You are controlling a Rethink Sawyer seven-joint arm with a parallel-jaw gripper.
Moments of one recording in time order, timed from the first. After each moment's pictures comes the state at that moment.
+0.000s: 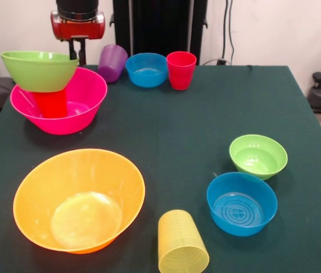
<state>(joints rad) -1.03 -0.80 0.68 2.02 -0.95 0.72 1.80</state>
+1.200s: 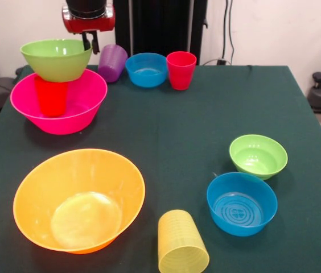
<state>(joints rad) -1.04 -0.76 0.68 2.02 -0.83 0.89 1.80</state>
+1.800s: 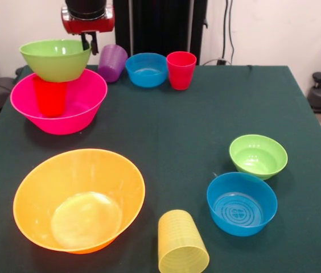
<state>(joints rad) -1.03 -0.76 0.69 1.99 -0.83 0.92 1.80</state>
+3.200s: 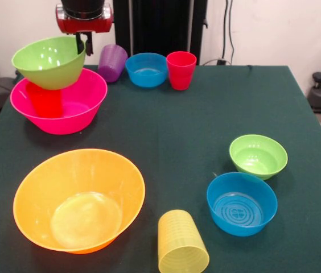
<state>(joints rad) -0.99 -0.78 0.73 1.92 -0.83 1.03 1.80</state>
